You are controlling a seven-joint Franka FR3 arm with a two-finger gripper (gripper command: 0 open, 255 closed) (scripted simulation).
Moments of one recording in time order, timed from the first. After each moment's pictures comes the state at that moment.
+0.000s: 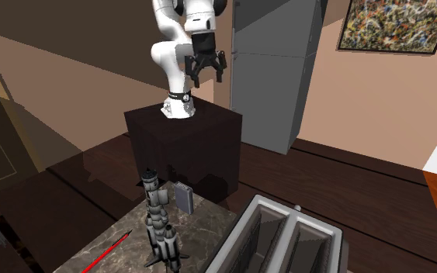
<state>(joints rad) -0.09 -0.41 -0.23 -2.51 -0.03 2.19 -0.20</state>
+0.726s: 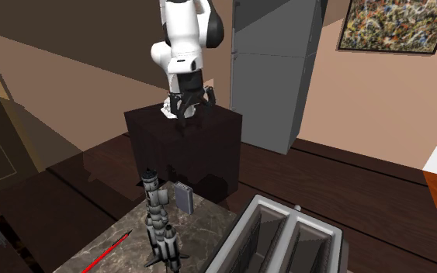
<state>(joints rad) -0.11 -0.01 -0.37 -2.37 0.10 2.44 -0.45</state>
